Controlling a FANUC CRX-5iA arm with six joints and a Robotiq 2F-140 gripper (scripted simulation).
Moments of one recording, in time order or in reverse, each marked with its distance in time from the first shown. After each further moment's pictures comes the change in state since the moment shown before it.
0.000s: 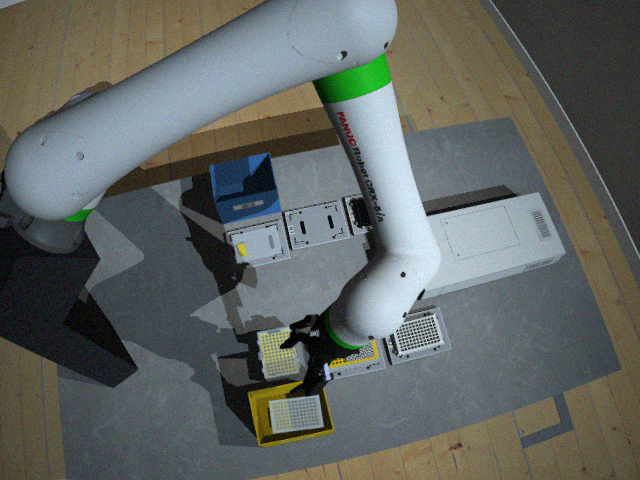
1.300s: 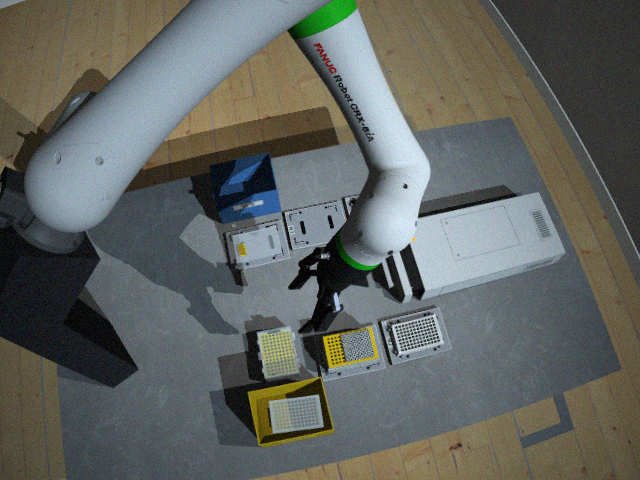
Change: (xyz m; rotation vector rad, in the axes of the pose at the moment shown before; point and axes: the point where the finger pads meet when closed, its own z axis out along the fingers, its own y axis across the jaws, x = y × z) arm 0.028 -0.122 -0.052 0.000 0.000 0.000
